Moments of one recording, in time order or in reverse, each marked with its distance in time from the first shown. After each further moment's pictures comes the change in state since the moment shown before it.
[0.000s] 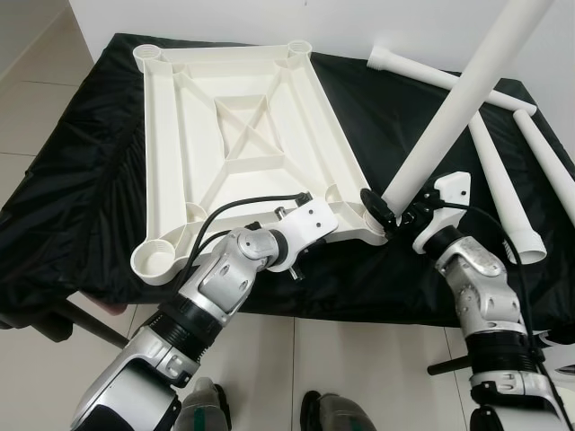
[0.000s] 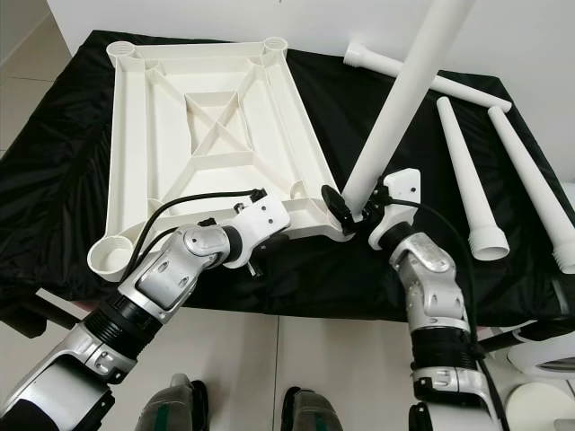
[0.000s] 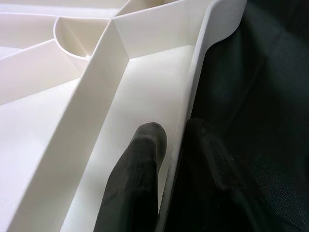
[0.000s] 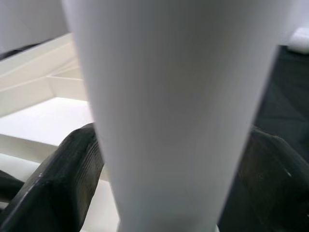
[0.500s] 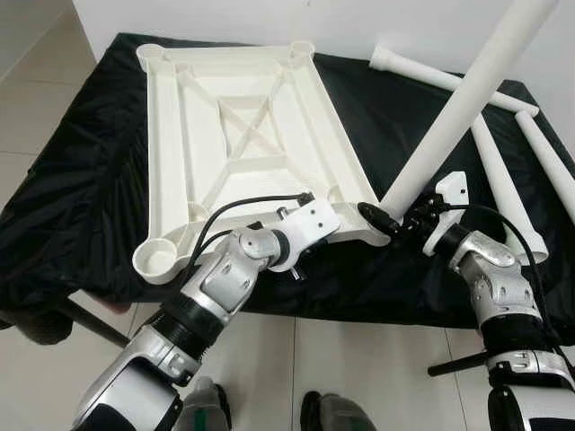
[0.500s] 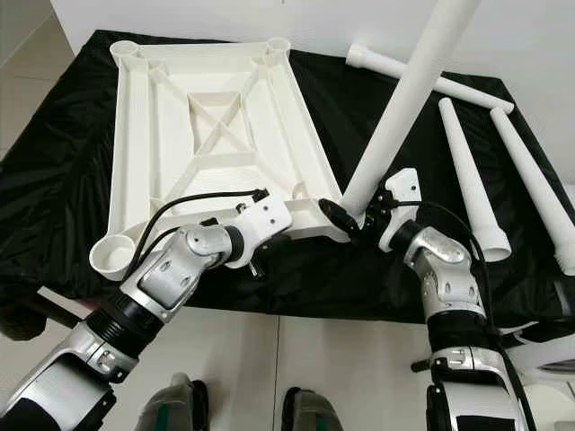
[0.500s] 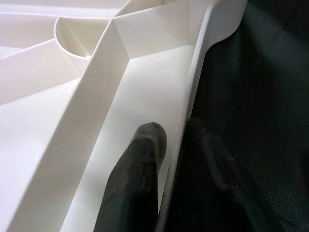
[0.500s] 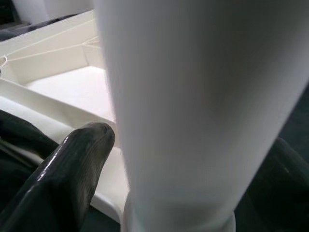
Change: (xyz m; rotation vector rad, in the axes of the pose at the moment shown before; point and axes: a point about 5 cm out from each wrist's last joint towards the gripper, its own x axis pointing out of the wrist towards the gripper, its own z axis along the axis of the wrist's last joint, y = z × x) left arm 0.001 0.000 0.001 0.003 0.000 -0.005; right arm 0.000 -0.016 -0.008 -0.043 0.098 0.177
